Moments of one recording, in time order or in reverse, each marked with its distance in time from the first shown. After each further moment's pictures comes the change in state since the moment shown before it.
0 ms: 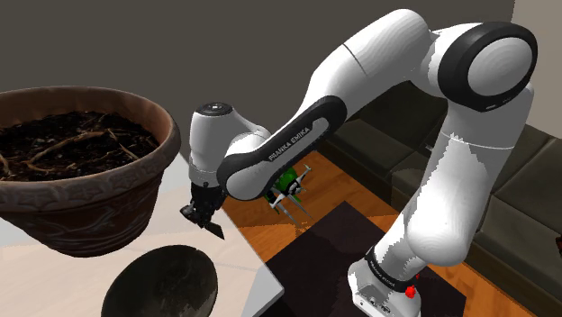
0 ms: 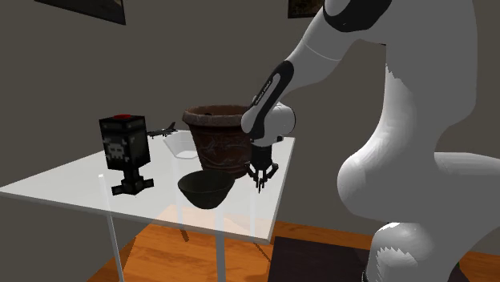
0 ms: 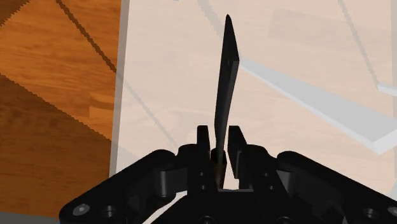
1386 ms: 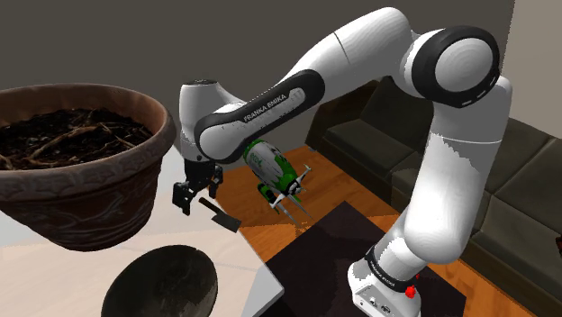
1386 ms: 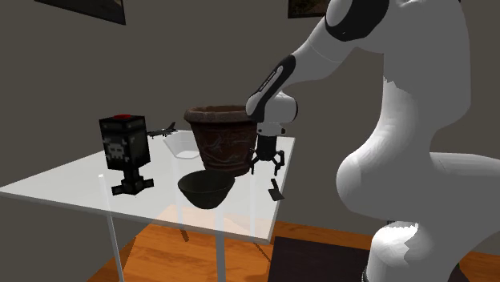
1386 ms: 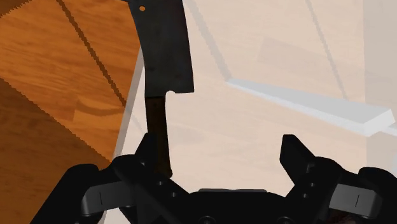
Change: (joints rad) arm -0.086 0.092 0.024 0.210 0.094 -0.232 -0.268
